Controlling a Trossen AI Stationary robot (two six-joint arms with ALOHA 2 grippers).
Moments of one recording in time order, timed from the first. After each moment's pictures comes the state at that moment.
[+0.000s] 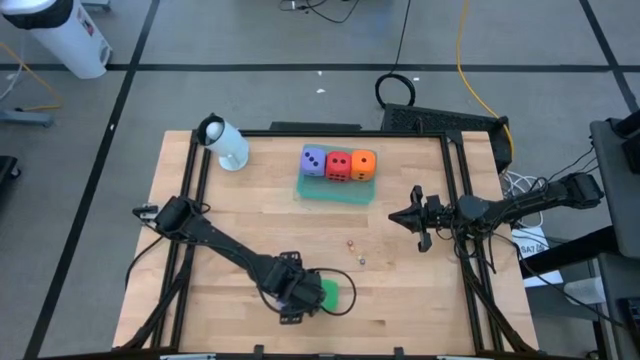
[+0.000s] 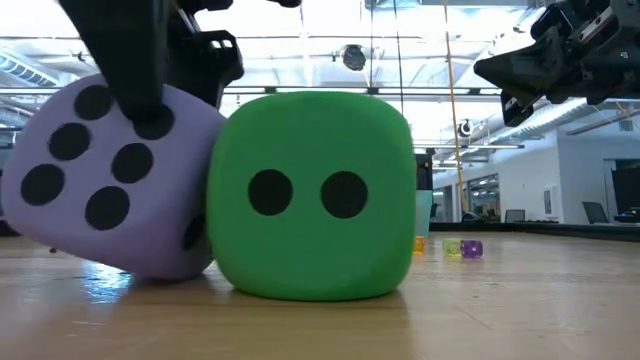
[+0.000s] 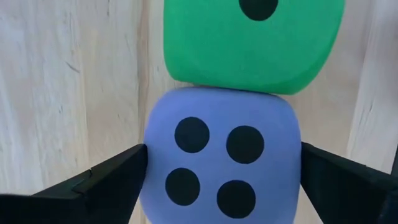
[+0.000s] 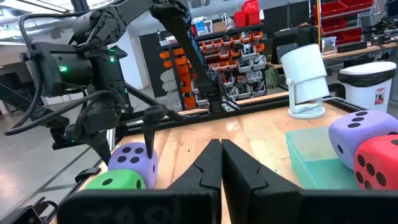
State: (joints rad) left arm -0.49 2.09 1.65 -1.00 -0.03 -0.54; right arm 0.17 0.63 0.04 0.69 0.15 0.20
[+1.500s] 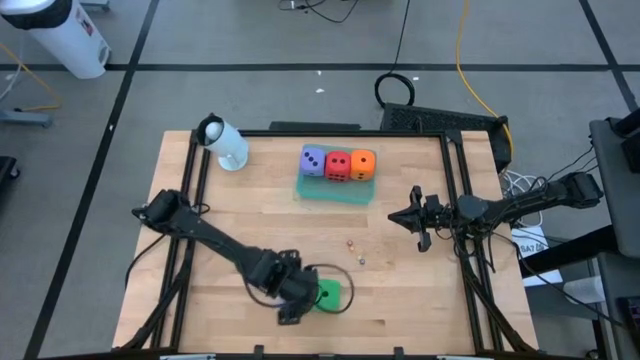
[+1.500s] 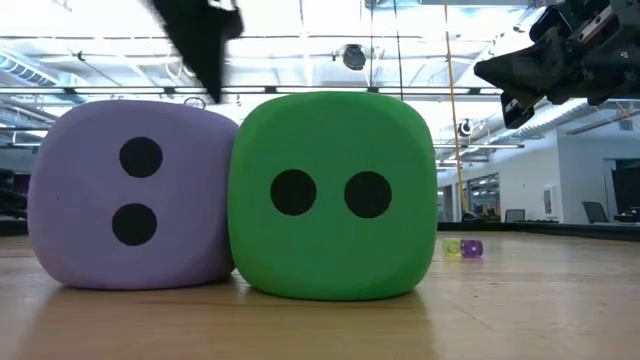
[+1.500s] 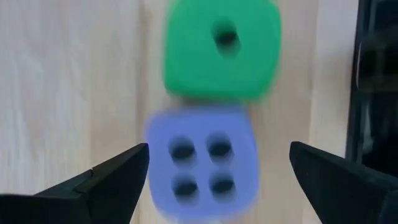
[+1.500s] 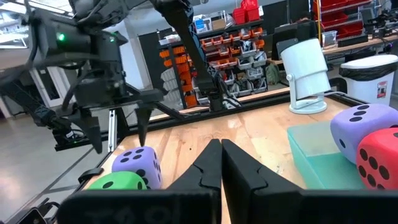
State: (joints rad) left arm -0.50 1.93 1.64 -0.98 -0.07 -0.53; right arm 0.17 0.63 0.04 0.68 0.15 0.23
